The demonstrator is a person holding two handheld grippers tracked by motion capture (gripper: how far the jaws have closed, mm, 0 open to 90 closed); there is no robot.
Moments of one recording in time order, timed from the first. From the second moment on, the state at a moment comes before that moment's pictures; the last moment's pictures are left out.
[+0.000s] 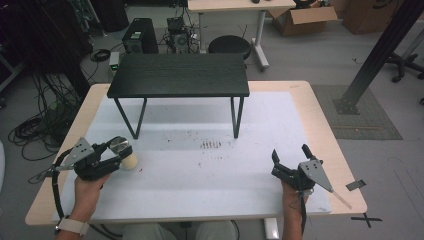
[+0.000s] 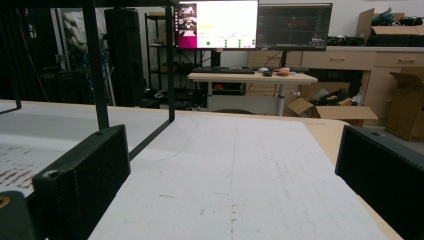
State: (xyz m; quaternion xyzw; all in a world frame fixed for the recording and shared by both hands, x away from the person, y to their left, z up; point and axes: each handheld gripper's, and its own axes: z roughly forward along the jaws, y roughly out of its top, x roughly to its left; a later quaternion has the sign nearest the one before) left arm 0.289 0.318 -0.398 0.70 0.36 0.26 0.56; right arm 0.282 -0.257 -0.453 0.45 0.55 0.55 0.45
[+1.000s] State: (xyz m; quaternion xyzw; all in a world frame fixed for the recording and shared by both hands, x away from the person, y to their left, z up) left arm 0.297 0.305 -0.310 0.71 0.33 0.23 0.58; right arm 0.281 -0.257 -0.453 0.45 0.55 0.55 0.45
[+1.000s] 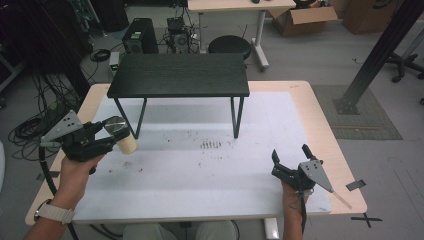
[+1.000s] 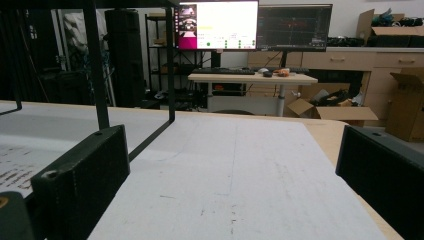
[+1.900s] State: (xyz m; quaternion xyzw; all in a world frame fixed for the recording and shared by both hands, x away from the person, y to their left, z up) left arm 0.320 0.289 -0.250 0.71 0.31 0.21 0.60; right arm 0.282 -0.258 -0.453 0.45 0.55 0.55 0.45
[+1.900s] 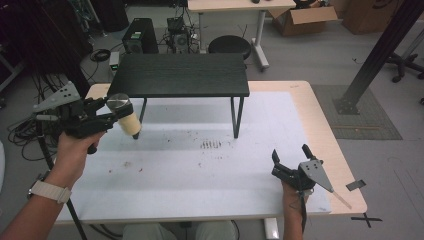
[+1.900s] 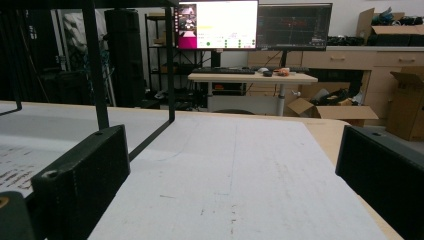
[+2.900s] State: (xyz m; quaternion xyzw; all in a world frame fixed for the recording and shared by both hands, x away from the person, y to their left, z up) left arm 0.375 0.258 -0.200 0.70 0.29 0.20 0.62; right arm 0.281 -0.258 -0.453 0.45 0.54 0.55 0.45
